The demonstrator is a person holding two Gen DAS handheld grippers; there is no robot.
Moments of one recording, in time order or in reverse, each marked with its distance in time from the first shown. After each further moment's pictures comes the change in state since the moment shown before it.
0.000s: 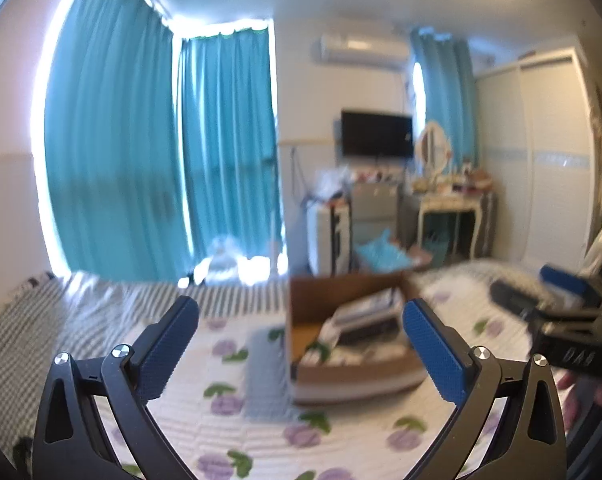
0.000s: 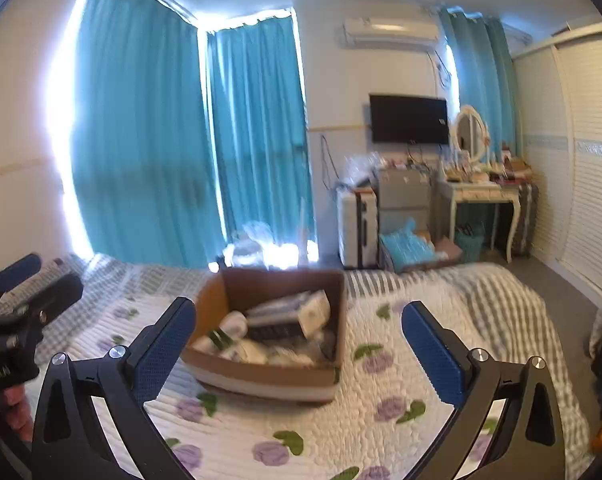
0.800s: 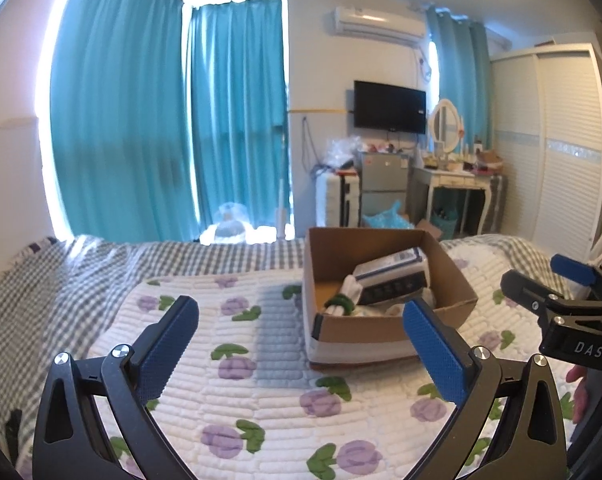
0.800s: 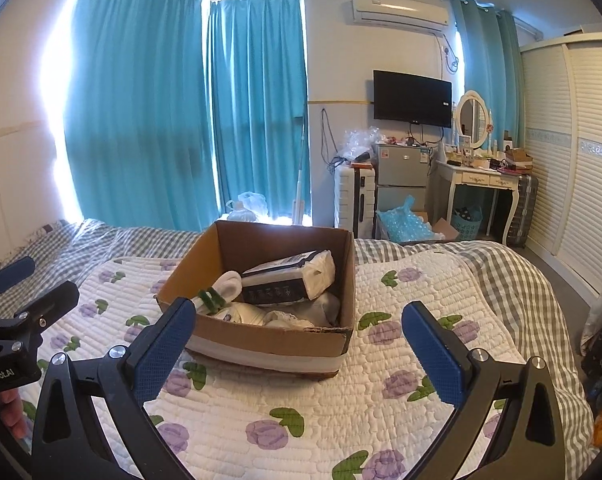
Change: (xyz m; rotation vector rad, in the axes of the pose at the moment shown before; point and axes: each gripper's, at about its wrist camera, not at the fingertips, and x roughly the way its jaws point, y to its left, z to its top) left arm 0.017 0.017 -0.037 -0.034 0.105 0.020; right arm 0.027 0.019 -0.030 -0.047 0.083 -0.018
